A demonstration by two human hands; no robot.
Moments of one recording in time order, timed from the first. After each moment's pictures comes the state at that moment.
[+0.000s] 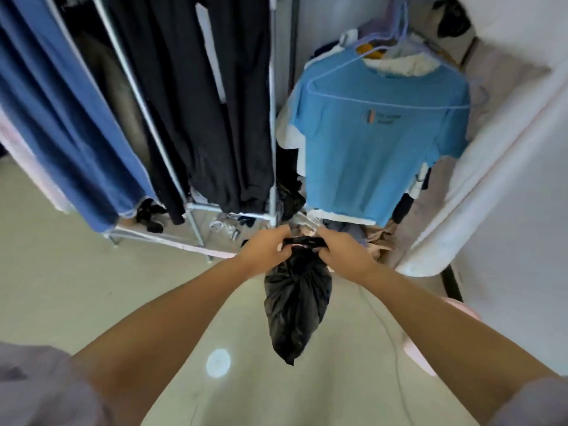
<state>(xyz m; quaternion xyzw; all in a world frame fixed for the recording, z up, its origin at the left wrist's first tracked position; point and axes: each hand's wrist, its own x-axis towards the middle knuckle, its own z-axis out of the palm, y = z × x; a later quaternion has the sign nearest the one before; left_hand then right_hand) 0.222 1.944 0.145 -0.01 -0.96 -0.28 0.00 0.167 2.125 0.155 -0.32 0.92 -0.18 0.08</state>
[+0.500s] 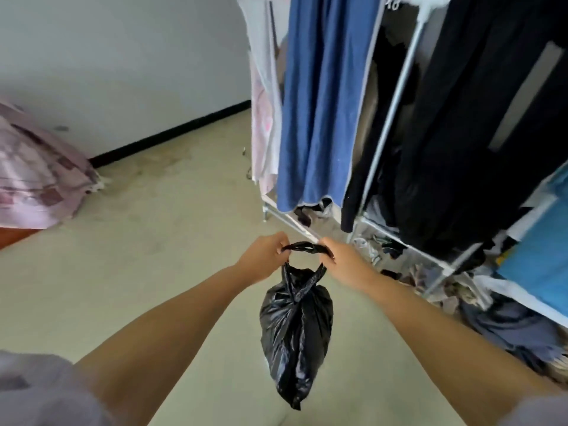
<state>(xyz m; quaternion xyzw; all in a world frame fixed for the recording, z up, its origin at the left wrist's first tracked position) 0.486 1.584 0.142 0.30 -0.89 -0.34 0.09 0.332 1.716 0.137 -0.53 0.79 -0.23 0.19</state>
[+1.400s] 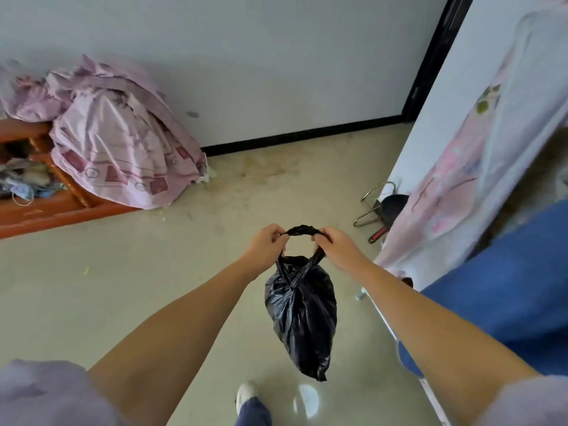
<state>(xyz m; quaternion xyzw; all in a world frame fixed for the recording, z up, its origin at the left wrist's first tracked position) 0.479 1.022 0.118 0.55 -0.64 -0.47 0.24 0.305 1.049 0.119 -0.59 0.66 -0.28 0.38</state>
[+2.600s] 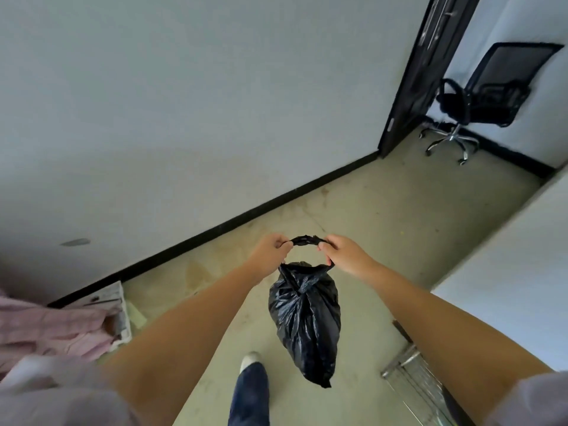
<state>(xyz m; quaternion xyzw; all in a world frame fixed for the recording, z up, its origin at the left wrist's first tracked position) 0.218 0.095 0.110 0.49 -0.72 -0.48 0.13 0.049 0.165 0.109 -0.53 0.74 -0.23 0.34</state>
